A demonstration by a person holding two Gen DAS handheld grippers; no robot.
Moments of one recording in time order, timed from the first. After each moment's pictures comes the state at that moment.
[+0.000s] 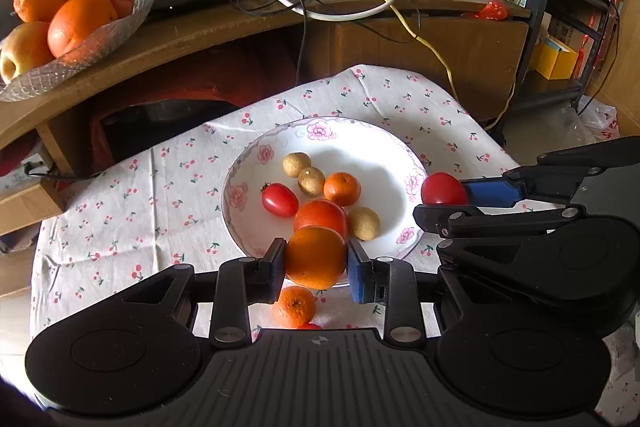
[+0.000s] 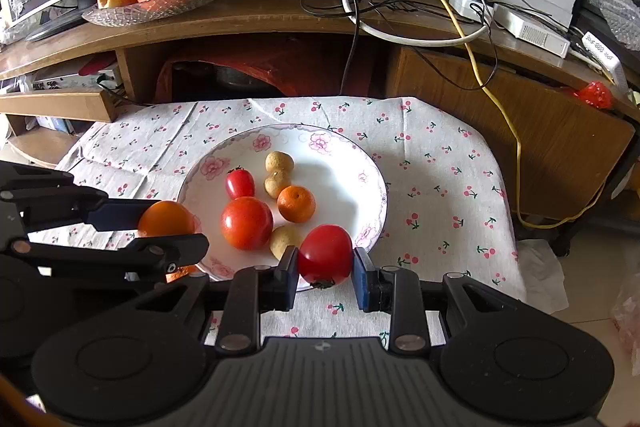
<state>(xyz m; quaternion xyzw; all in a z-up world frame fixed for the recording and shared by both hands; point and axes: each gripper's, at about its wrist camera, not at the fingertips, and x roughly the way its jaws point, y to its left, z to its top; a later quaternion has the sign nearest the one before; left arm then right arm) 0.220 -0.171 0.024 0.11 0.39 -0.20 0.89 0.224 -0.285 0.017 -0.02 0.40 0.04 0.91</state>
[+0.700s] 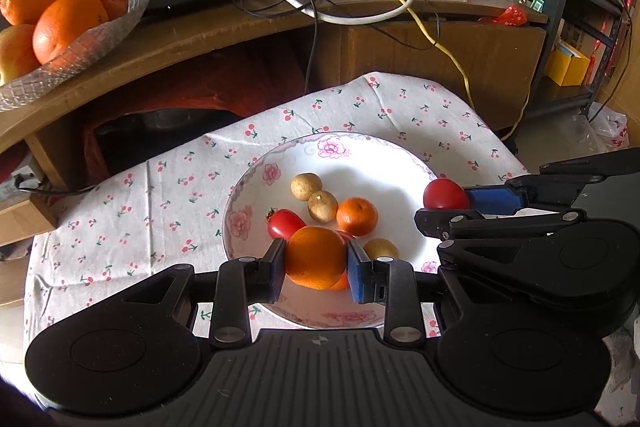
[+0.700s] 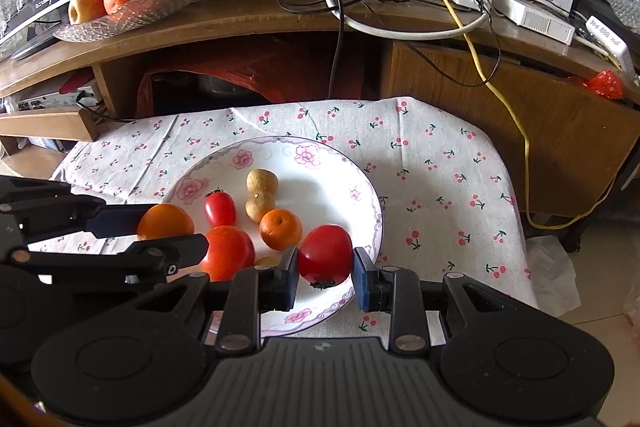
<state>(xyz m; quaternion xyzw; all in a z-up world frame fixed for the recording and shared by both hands) 0.253 -0.178 0.016 0.11 0.40 -0.20 0.89 0.261 -0.296 0.007 0.00 0.41 0.04 0.91</state>
